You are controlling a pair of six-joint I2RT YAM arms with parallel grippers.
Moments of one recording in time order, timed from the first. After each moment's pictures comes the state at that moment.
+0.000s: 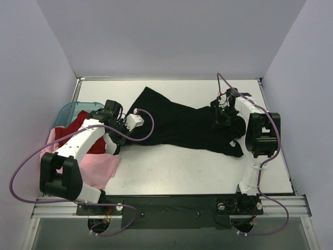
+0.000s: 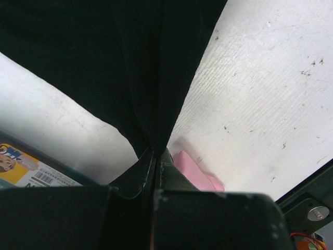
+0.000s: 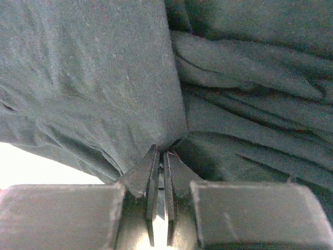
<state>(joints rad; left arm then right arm) -0.27 1.45 1.09 -0.88 0.23 0.64 0.03 2.03 1.45 -0.79 -0.32 0.10</state>
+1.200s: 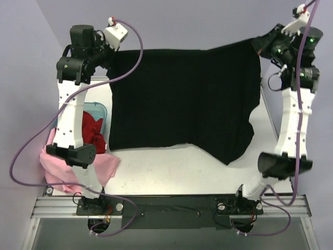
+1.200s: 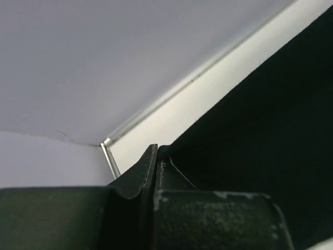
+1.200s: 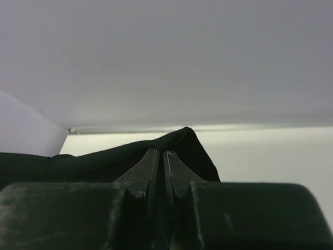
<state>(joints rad) -0.19 1.80 2.44 -1.06 0.13 0.52 -0.16 1.57 2.11 -0.64 -0.40 0.34</state>
